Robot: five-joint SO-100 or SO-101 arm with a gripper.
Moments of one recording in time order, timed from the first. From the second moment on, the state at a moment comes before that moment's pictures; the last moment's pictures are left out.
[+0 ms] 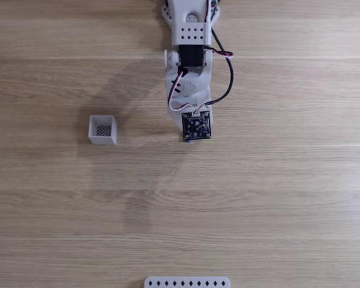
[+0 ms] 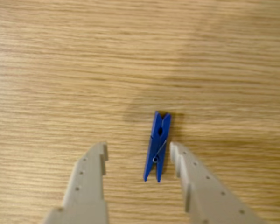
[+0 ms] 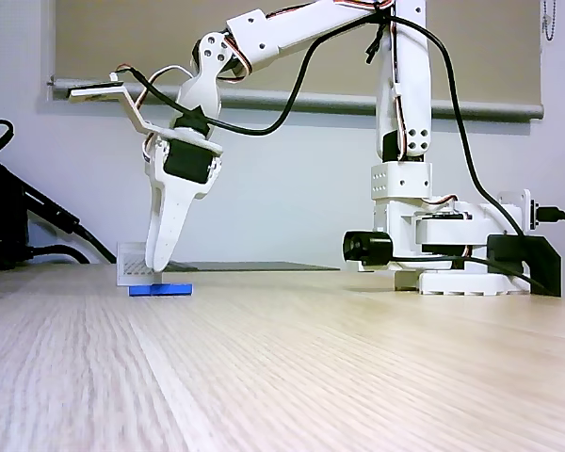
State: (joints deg) arm -1.0 90.3 110.6 56.6 -98.5
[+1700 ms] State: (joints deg) arm 7.9 123.9 157.0 -2.2 -97.8
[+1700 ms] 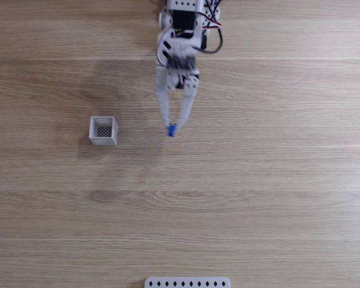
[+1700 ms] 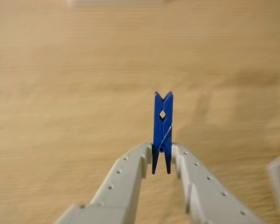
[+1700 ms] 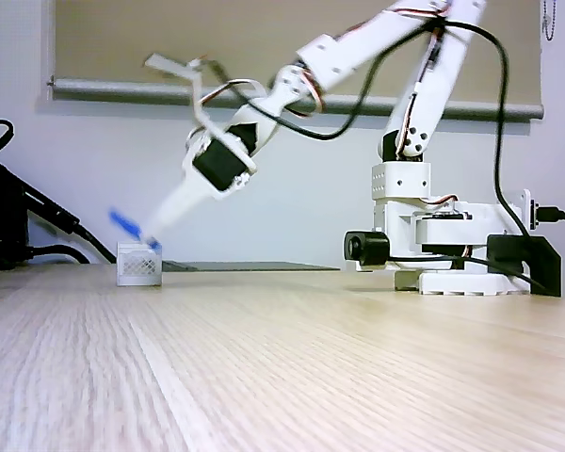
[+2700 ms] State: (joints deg) arm 31.7 89.6 136.7 -17.5 -97.6
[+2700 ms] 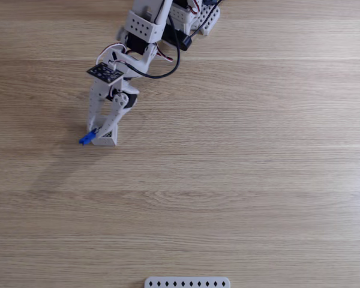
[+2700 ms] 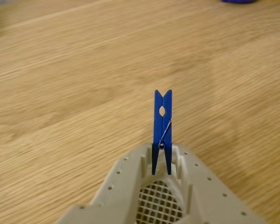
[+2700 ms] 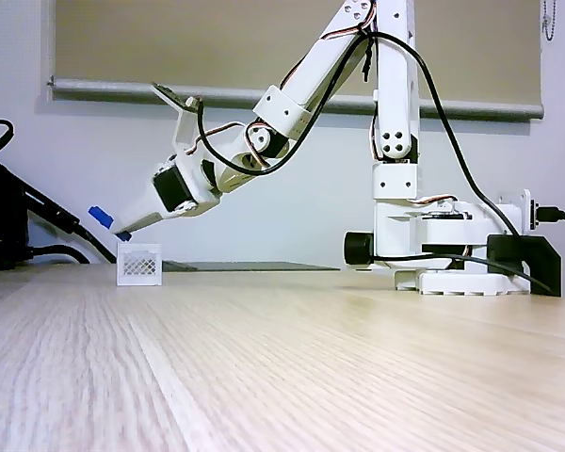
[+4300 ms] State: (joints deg) arm 18.8 122.8 147.6 2.0 -83.0
